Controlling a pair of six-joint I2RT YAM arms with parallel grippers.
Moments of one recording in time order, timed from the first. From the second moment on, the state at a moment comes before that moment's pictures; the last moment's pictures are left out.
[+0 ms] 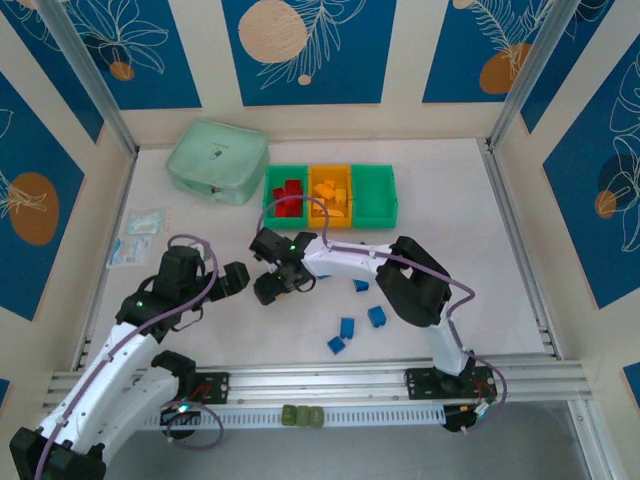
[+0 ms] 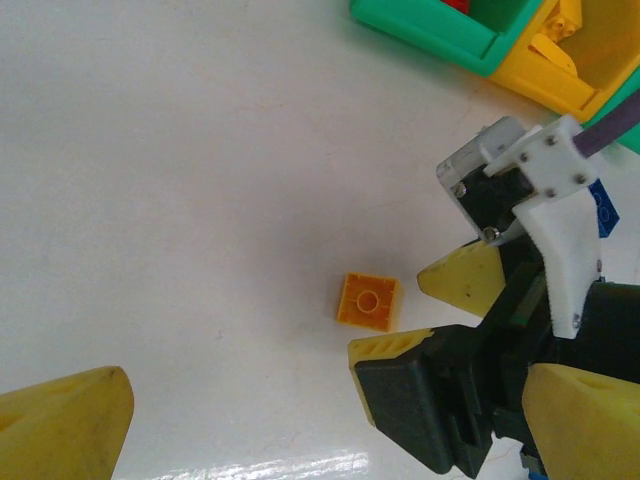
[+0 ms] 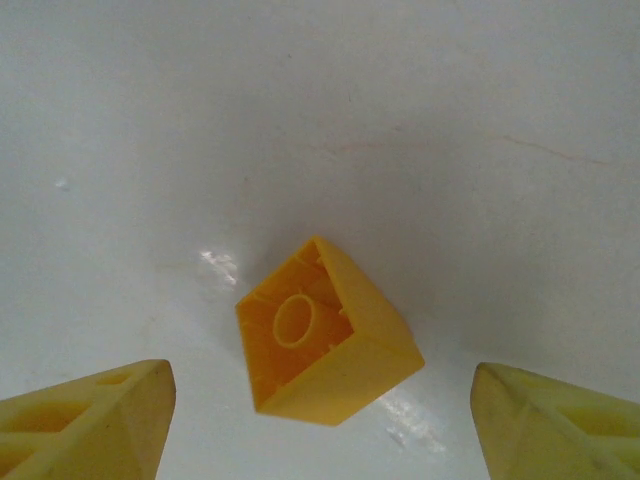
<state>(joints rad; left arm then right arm) -0.37 0.69 0.61 -0.72 0.10 -0.66 1.03 2.08 1.53 -0.70 -0.06 0.38</state>
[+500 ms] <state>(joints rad) -0.37 0.71 0.61 -0.72 0.08 -0.66 1.02 2.15 1.60 -0.75 0.03 0.32</state>
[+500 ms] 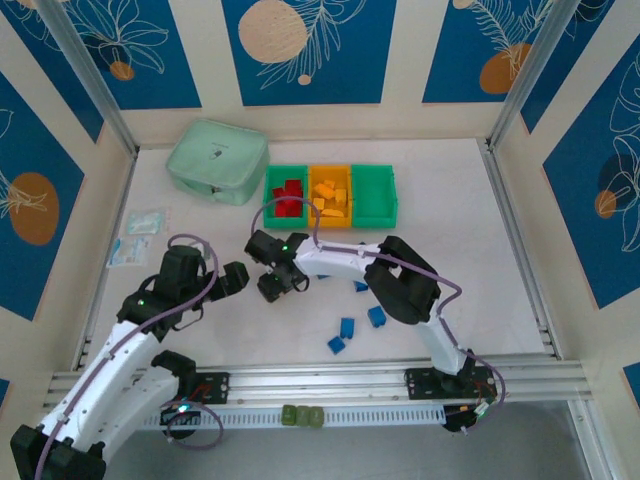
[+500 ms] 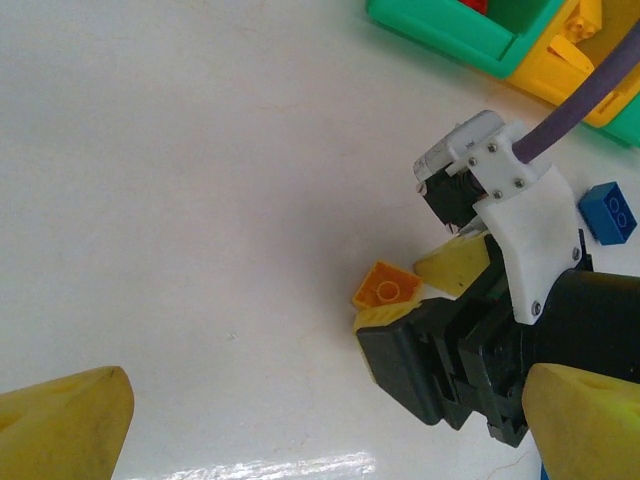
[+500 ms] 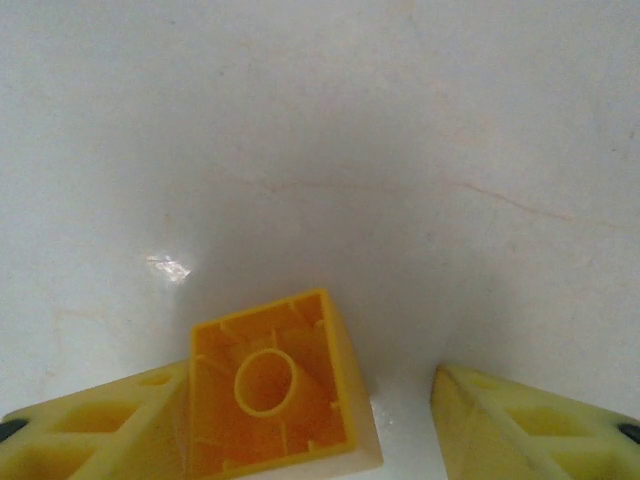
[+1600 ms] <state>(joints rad) -0.36 0.82 0.68 -0.63 0.15 -0.65 0.77 1.97 1.67 -0.80 0.03 0.33</state>
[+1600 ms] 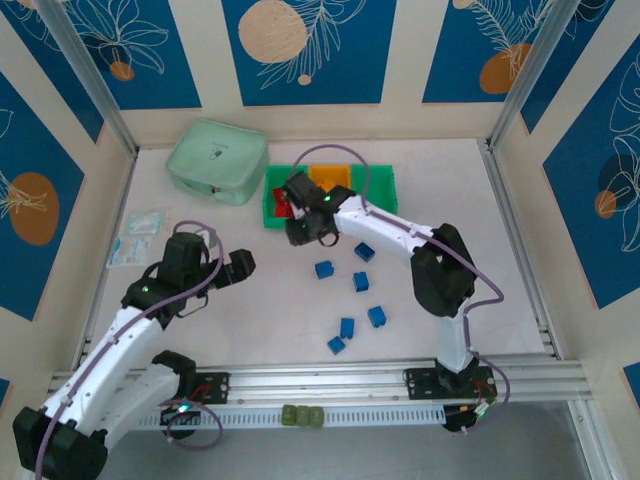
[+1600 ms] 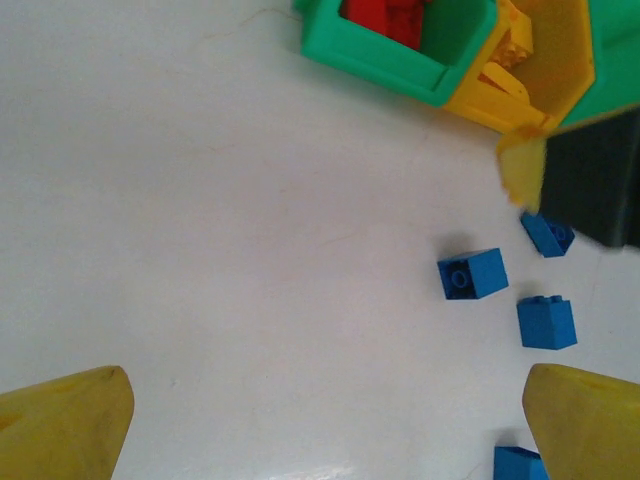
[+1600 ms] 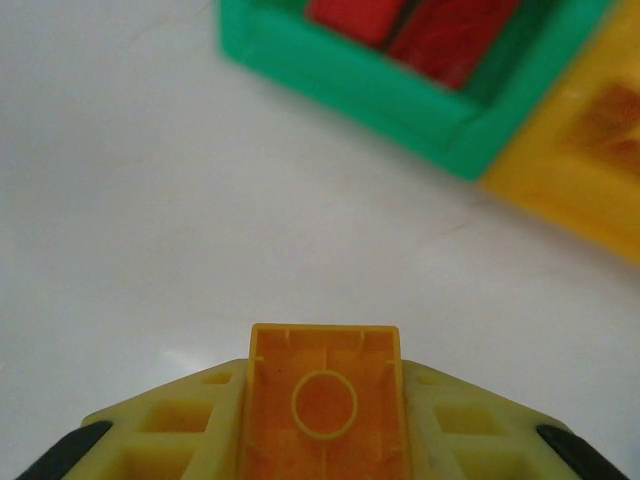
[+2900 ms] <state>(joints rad) -0.52 1.11 0.79 -0.36 0.25 -0.66 0.52 1.74 1.40 -0.76 0.04 0.39</state>
